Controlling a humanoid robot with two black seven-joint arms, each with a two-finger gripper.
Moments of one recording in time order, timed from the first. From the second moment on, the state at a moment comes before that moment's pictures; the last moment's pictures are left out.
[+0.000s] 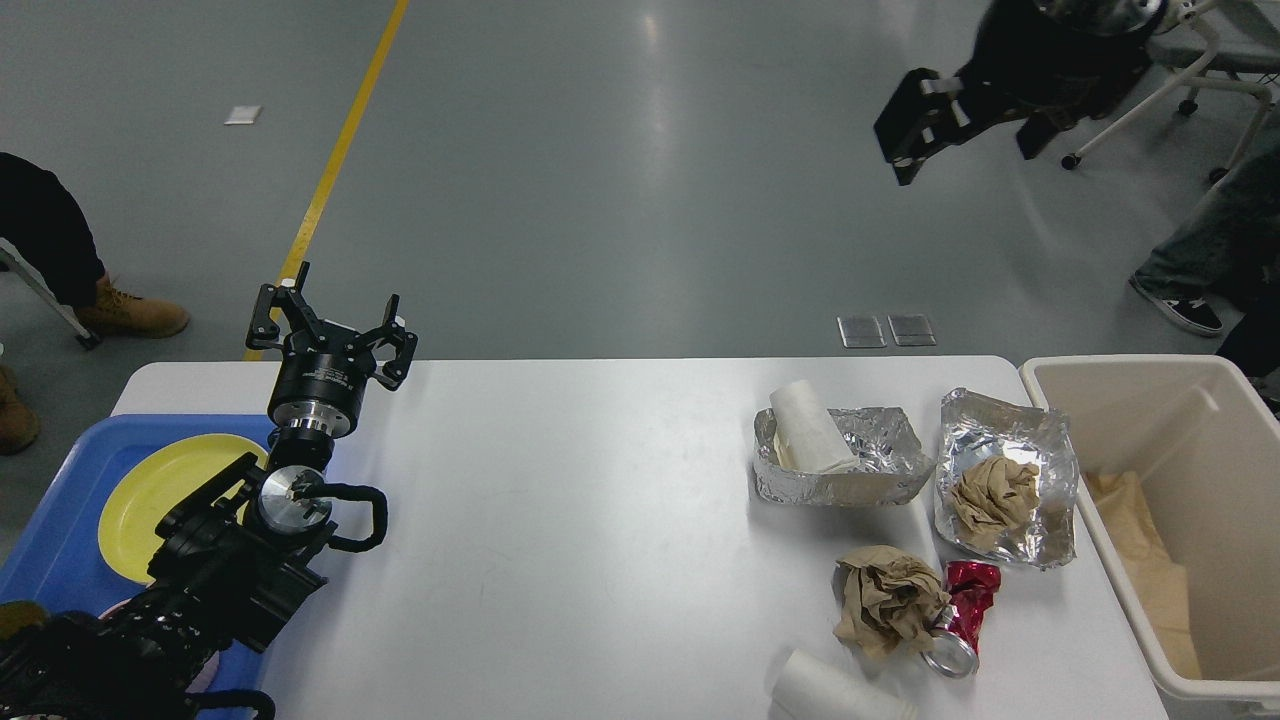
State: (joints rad) left arm -0.70 0.07 -0.99 -0.33 -0.14 -0.52 -0.40; right arm 2.28 -0.31 -1.09 0.99 -0.35 0.96 -0.12
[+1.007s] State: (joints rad) left arm -0.70 0.07 -0.99 -0.33 -0.14 -0.52 -0.40; right arm 1.78 -0.35 -1.22 1.28 0.33 0.44 -0.15
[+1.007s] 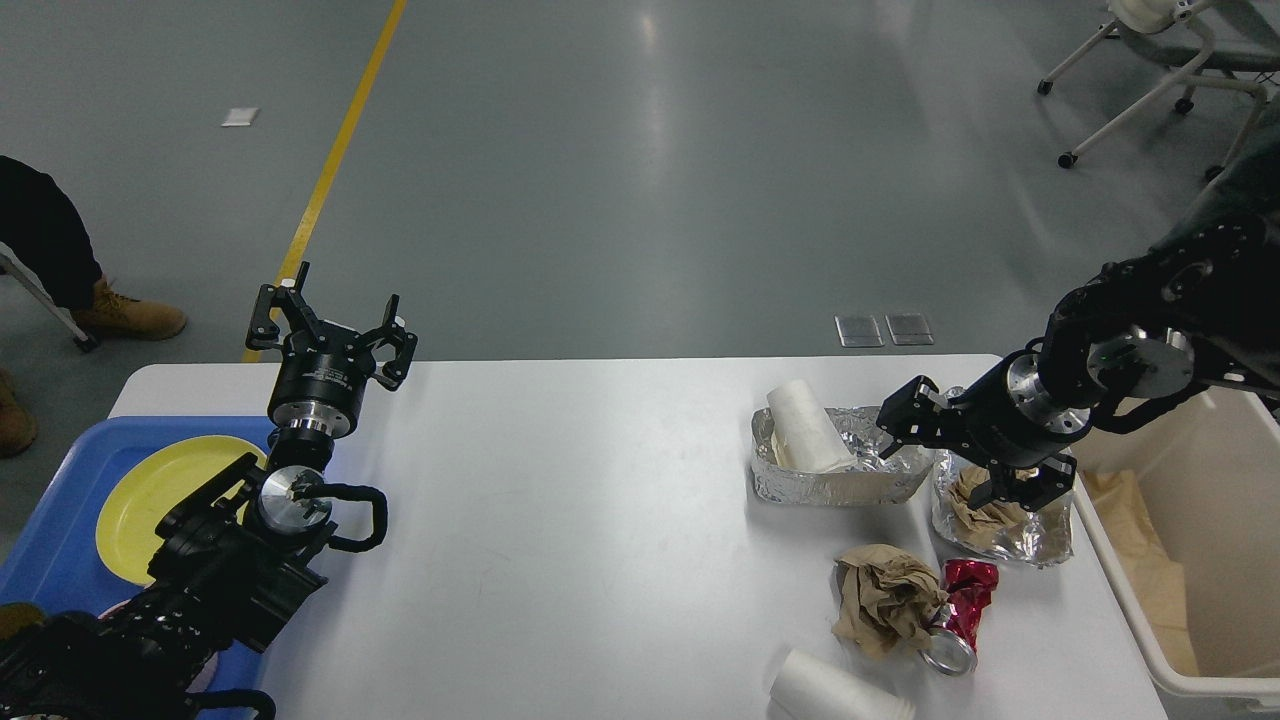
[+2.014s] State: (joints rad) left arm -0.70 0.07 -0.99 -0.33 -0.14 -0.52 -0.40; right arm 1.35 -0.30 -0.99 0.86 0.45 0.32 -0.18
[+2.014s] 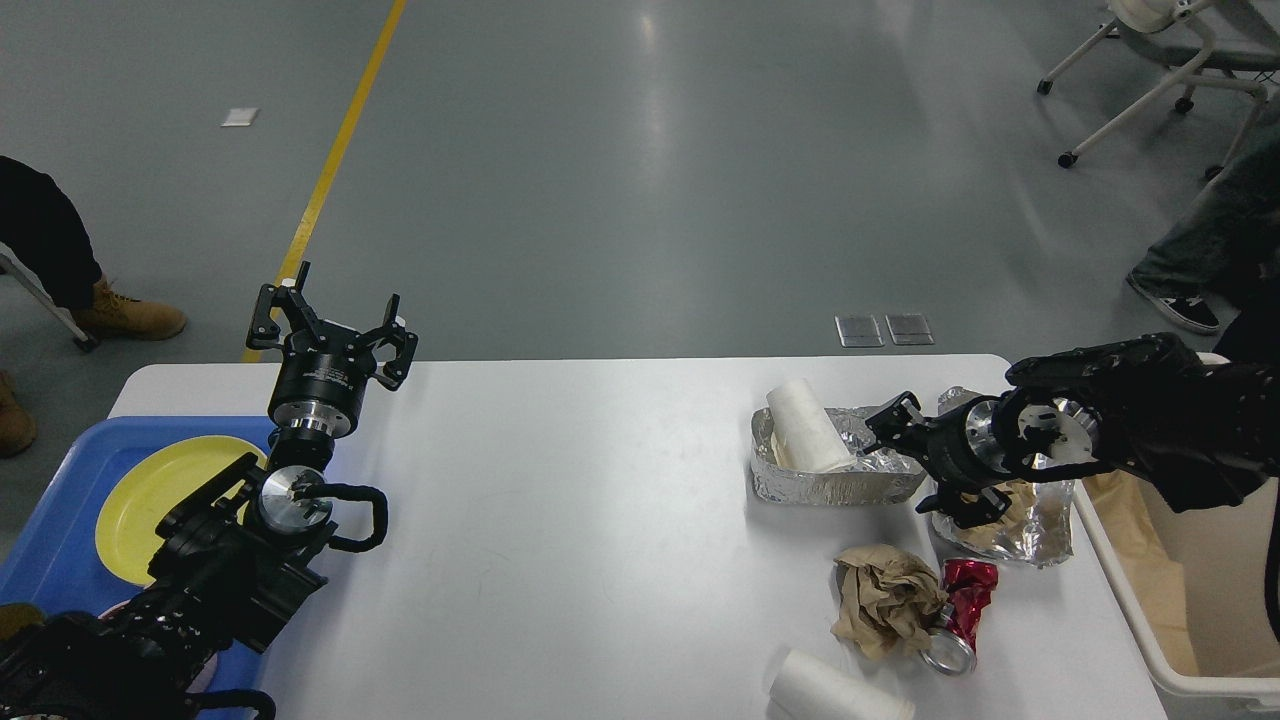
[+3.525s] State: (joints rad) left arm -0.70 0.07 -0.99 -0.33 -0.14 -0.52 -0.40; right arm 1.48 -0.32 -0.95 0.96 0.22 0.60 -0.18
